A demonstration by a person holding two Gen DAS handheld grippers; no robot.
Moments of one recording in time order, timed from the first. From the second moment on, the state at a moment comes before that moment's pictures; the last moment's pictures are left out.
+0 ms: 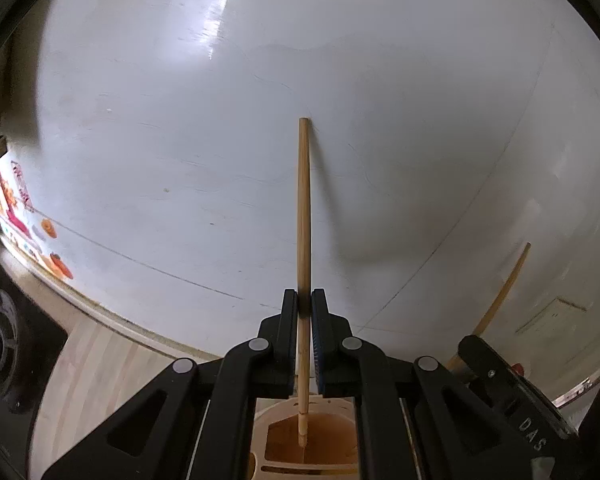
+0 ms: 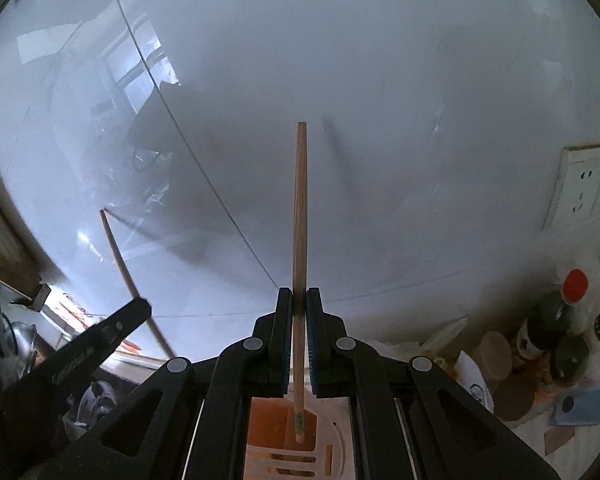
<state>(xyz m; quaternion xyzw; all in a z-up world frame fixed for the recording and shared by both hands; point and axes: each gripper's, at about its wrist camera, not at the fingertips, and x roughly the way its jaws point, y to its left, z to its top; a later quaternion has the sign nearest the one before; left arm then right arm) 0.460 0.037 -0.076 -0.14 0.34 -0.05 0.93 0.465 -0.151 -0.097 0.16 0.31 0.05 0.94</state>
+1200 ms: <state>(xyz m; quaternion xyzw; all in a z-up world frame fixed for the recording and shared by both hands) 0.306 0.048 -0.120 -0.04 0.42 0.03 0.91 0.347 -0.173 -0.124 0.16 0.37 0.06 0.91</state>
